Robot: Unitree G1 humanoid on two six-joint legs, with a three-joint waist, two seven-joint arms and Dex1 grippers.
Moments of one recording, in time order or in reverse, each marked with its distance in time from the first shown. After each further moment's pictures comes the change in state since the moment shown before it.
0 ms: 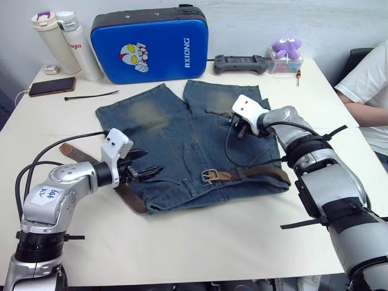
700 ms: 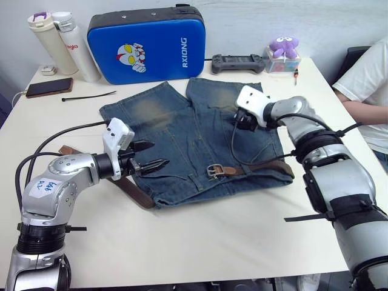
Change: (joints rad) left arm -0.093 -0.025 0.037 0.013 -0.095 0.025 -0.050; right arm -0.007 -0.071 -0.149 -0.123 0.036 -0.138 0.225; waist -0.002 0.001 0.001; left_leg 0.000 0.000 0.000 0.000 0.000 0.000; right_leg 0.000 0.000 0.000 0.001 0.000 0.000
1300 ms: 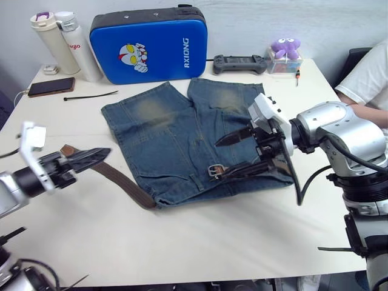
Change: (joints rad) left arm 0.148 0.077 0.767 0.118 -0.539 0.698 0.514; right arm 0.396 -0.256 -0.042 -1.289 0.714 0.980 0.564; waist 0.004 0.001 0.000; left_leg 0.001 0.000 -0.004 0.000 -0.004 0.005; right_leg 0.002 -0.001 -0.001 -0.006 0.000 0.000
